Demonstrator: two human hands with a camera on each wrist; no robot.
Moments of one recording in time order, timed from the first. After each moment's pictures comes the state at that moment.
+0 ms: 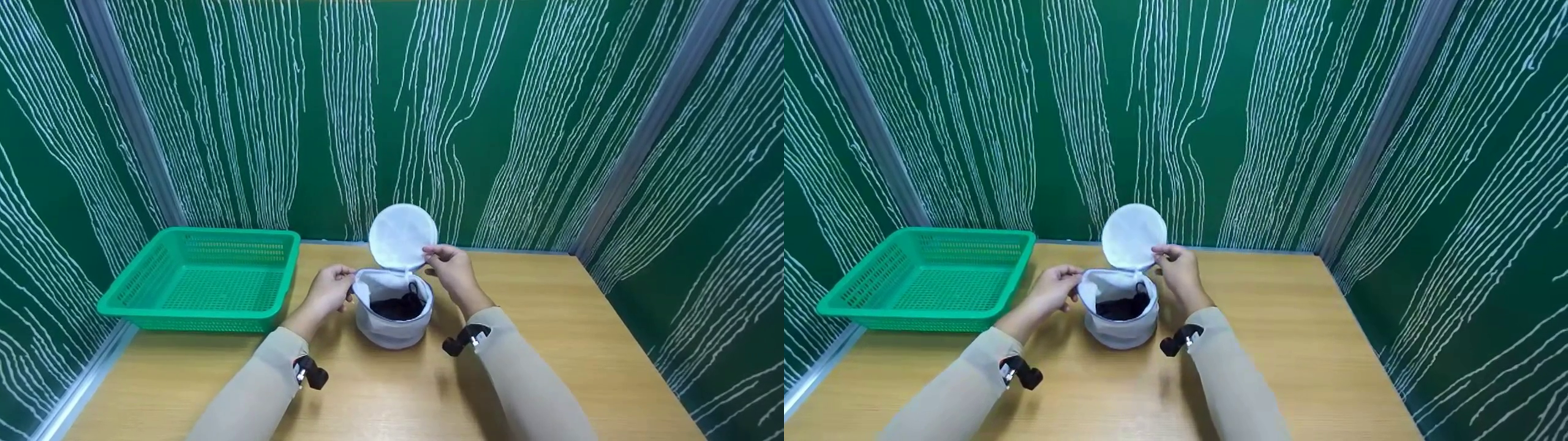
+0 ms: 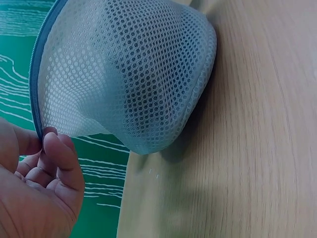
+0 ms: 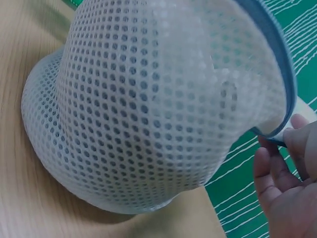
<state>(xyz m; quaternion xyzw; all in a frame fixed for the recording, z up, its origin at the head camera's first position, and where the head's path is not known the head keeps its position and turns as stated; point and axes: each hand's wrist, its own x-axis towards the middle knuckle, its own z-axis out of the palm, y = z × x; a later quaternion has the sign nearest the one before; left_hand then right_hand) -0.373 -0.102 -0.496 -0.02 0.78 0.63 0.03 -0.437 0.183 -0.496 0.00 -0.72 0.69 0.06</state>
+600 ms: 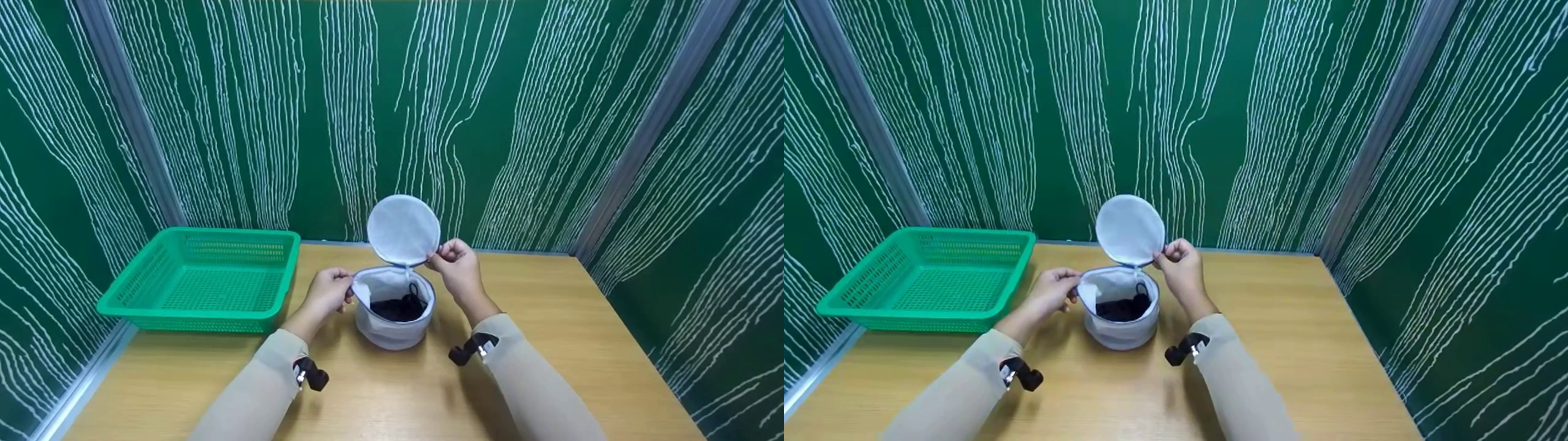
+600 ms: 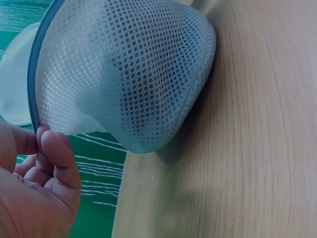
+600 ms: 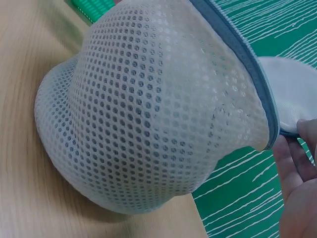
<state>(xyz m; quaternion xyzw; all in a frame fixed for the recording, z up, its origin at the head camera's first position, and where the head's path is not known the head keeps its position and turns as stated) -0.371 -0.102 -0.497 -0.03 0.76 0.64 0.01 -0.422 0.185 -0.485 0.07 -0.65 0.74 0.13</state>
